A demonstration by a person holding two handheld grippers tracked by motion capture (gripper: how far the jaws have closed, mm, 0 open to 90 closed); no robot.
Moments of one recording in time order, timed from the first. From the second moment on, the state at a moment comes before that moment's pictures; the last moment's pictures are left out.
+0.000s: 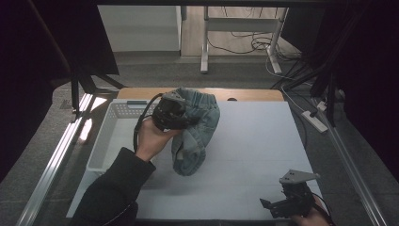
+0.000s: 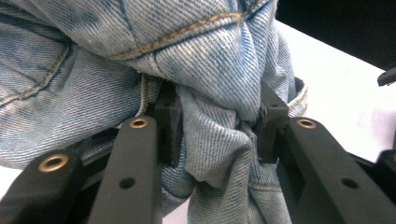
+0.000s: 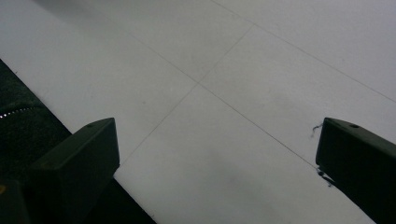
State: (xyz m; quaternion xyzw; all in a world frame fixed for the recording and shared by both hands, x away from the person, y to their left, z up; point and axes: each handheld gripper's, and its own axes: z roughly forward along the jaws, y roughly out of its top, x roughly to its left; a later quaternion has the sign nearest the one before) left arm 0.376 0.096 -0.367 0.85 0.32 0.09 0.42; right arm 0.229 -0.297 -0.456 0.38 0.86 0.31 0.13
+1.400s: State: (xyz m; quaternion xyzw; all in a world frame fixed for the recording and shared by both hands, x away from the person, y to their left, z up) left arm 0.401 0.047 -0.452 0.89 0.32 0.06 0.33; right arm 0.227 -0.297 -0.455 0.37 0.87 0.31 0.13
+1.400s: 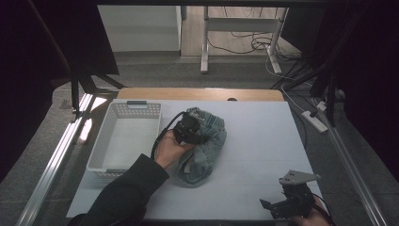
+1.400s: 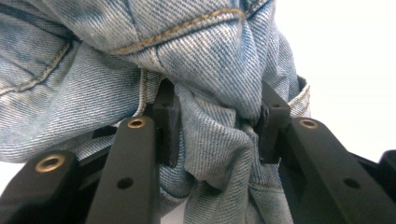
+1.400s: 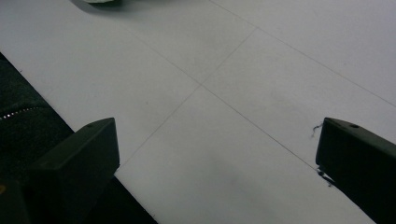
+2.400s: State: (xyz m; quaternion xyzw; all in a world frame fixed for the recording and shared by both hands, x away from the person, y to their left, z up) left arm 0.409 0.046 -0.497 0.90 0.28 0.04 0.34; right arm 0.227 -0.296 -0.456 0.36 0.87 0.31 0.13
